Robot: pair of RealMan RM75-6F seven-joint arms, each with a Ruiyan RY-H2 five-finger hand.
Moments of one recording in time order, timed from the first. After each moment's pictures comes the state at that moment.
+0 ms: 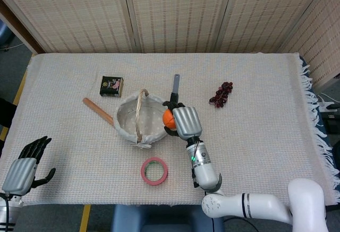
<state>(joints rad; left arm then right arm) -0.13 -1.10 -0.01 -1.70 1.47 1.38 -0.03 0.86 -1.83 0.45 -1.64 -0.85 1.25 -0.76</state>
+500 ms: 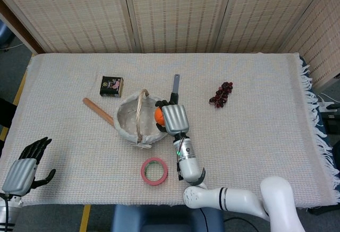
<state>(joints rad) -0.13 -1.09 0.00 -1.71 1.47 1.36 -0.04 0.99 -2.00 0.48 -1.33 -0.83 1.22 -0.72</state>
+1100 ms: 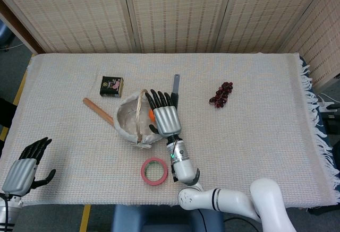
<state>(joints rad) -0.14 -1.09 0.00 -1.71 1.47 1.36 -0.04 1.02 -2.06 0.46 -1.23 -0.94 1.21 -0.63</state>
